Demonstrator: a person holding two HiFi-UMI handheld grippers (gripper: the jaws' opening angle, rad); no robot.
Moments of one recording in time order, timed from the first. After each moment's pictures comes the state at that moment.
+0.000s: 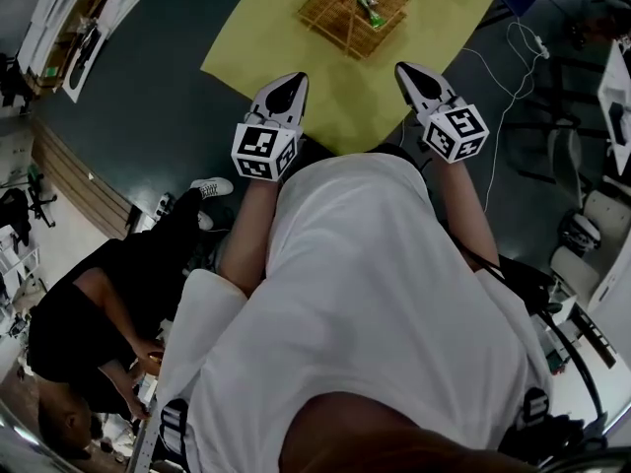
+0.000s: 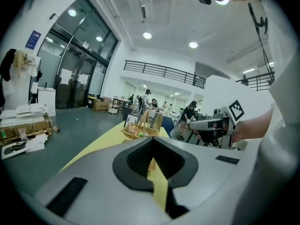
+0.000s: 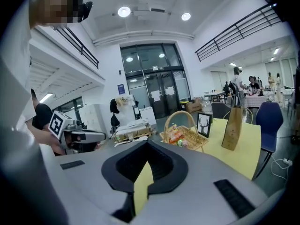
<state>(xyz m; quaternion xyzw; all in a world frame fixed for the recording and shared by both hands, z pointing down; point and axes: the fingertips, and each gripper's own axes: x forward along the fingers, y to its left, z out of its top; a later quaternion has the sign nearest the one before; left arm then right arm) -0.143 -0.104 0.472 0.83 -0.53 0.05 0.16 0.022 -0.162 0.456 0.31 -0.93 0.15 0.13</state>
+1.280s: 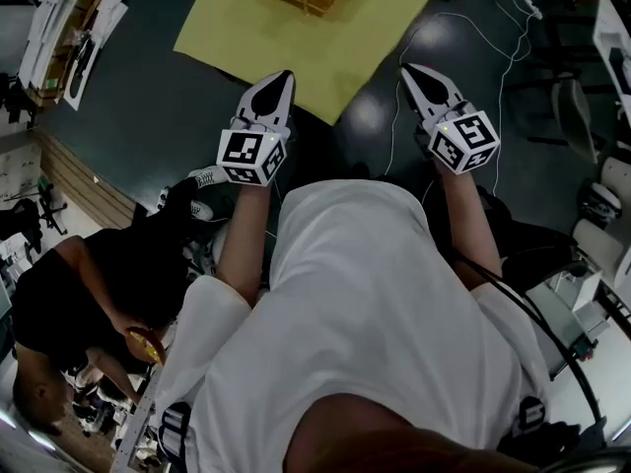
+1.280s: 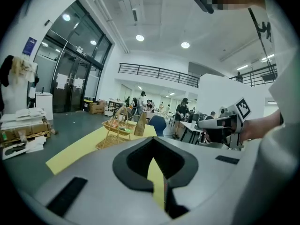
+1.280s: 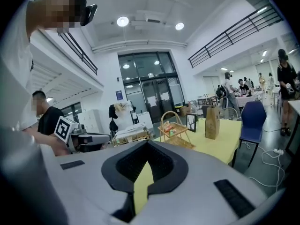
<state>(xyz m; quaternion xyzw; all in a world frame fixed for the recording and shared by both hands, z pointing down) -0.031 0.016 0.463 0.84 -0.52 0.05 0.14 0.158 -0.018 0.440 0.34 -0.92 0.16 0.10</state>
